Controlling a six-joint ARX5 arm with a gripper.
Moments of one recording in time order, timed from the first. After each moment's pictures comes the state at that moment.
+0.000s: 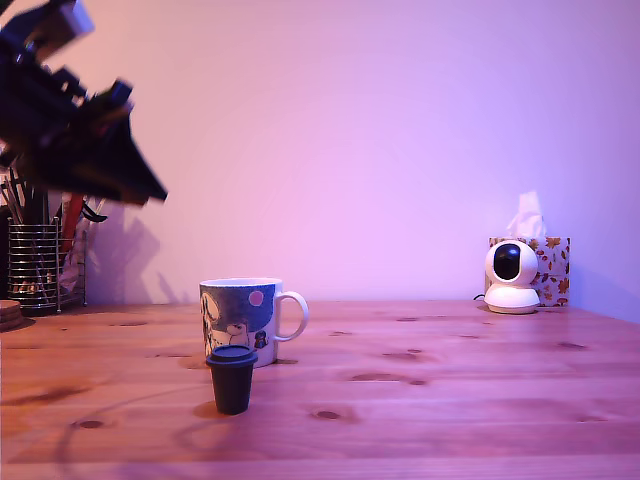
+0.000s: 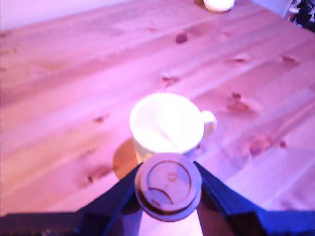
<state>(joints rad) -0.29 1.27 0.74 0.02 0.33 0.06</state>
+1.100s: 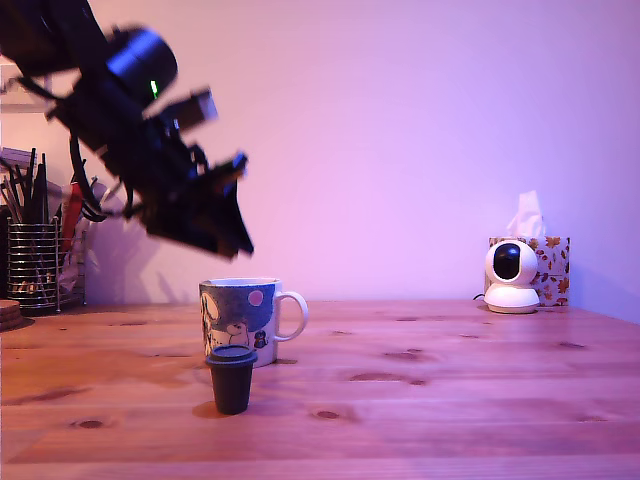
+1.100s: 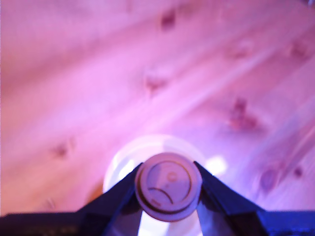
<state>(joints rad) -0.38 1.79 1.19 -0.18 0.34 0.06</state>
